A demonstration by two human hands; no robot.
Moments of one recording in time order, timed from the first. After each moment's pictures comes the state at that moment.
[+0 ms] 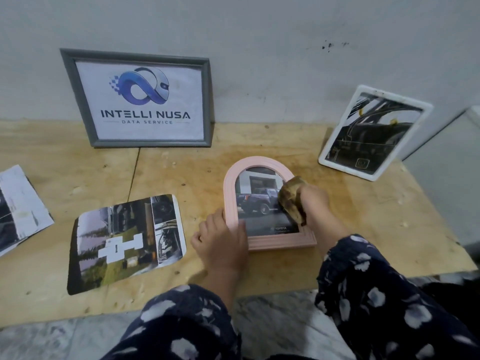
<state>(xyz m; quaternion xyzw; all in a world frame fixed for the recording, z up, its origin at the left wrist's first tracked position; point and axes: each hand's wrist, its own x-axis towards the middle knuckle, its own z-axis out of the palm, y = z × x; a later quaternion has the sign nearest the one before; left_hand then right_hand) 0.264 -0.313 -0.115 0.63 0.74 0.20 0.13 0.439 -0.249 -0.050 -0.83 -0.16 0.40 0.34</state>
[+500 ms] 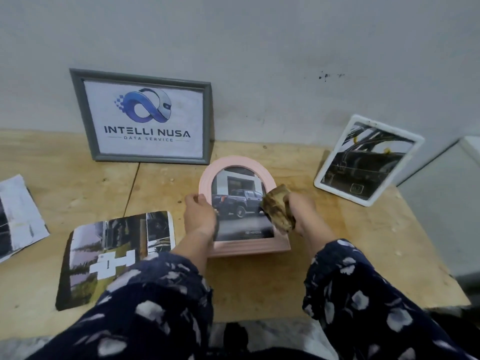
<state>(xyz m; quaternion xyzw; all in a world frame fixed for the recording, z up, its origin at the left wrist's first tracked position) 0.249 -0.214 -0.072 0.34 0.75 0.36 0.44 0.437 -0.213 -0.032 -0.82 -0.17 0.45 0.31</state>
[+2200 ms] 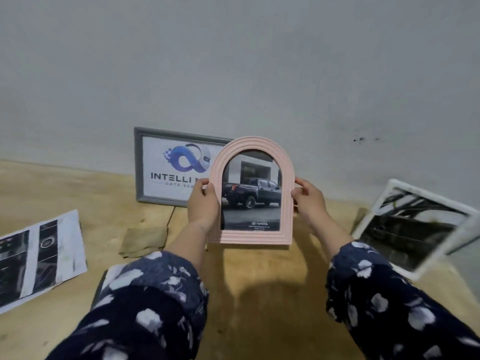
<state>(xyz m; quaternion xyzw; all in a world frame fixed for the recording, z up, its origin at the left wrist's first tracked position) 0.195 -0.117 -0.002 0.41 0.68 0.49 0.35 0.412 -0.109 0.023 -0.67 -0.44 0.41 0.43</state>
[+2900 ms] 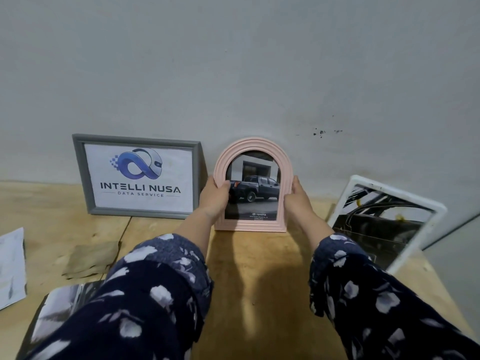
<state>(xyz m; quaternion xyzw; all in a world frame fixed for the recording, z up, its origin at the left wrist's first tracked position) 0.318 -0.058 -0.001 0.47 0.66 0.38 0.44 0.504 -0.071 -0.008 -0.70 -0.42 0.45 0.37</state>
